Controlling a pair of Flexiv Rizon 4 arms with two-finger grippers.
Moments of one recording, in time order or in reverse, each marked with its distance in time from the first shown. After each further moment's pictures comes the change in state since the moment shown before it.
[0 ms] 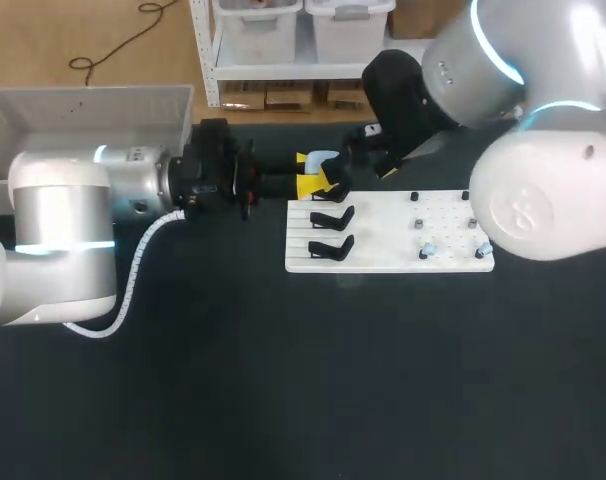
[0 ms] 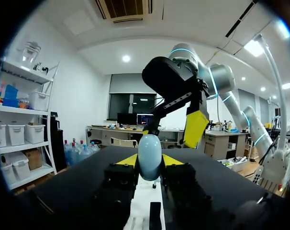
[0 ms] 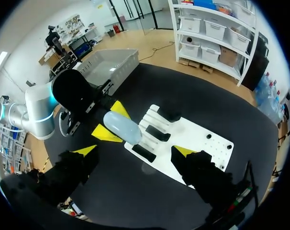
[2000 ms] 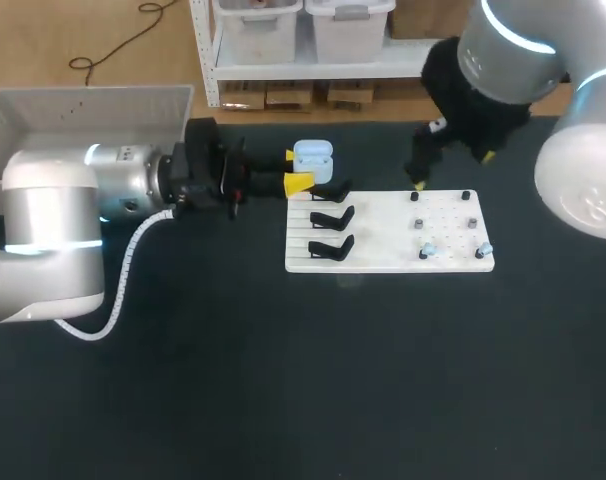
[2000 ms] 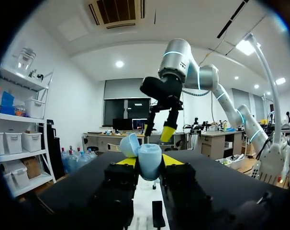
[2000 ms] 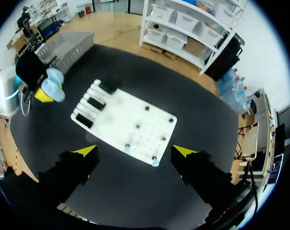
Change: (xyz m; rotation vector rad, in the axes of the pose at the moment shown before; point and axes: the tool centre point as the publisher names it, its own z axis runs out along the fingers) left arm -0.004 0.001 -0.014 0.050 -0.043 0.050; right arm 0.053 -0.097 -0.060 0.386 0.206 0.009
